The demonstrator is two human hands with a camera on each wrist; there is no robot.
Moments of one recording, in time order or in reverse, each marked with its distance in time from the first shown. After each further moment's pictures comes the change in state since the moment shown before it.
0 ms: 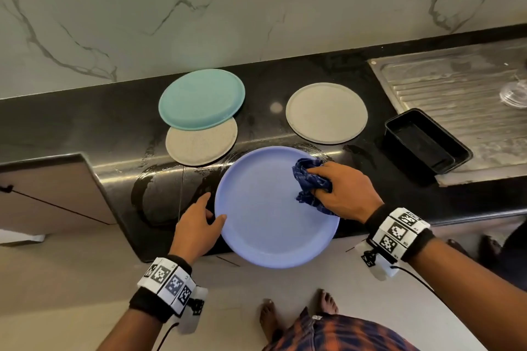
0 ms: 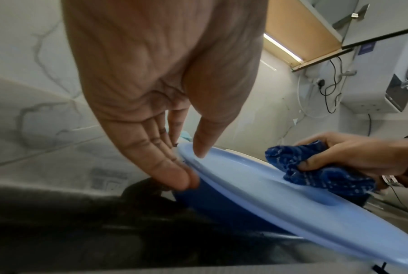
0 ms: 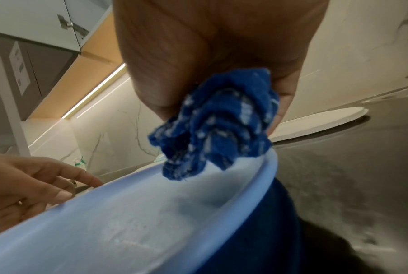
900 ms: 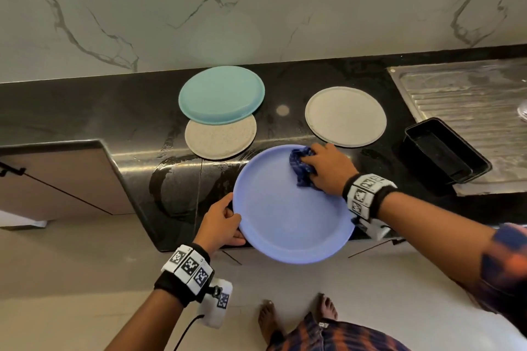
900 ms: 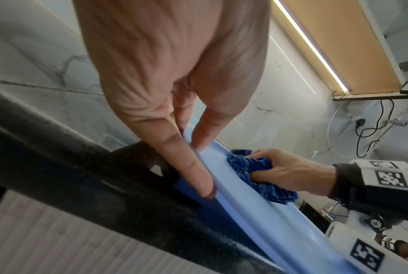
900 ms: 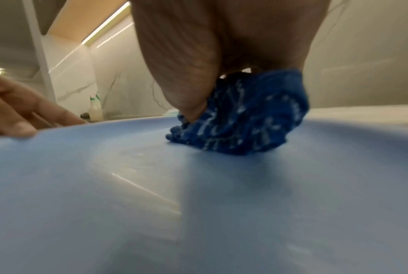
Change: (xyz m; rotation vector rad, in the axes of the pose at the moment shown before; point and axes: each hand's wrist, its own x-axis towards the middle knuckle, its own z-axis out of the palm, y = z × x) left_hand -0.003 -0.003 0.006 -0.583 -0.206 -0.150; right_hand 0.078 -0.027 0.029 -0.414 -0.156 -0.119
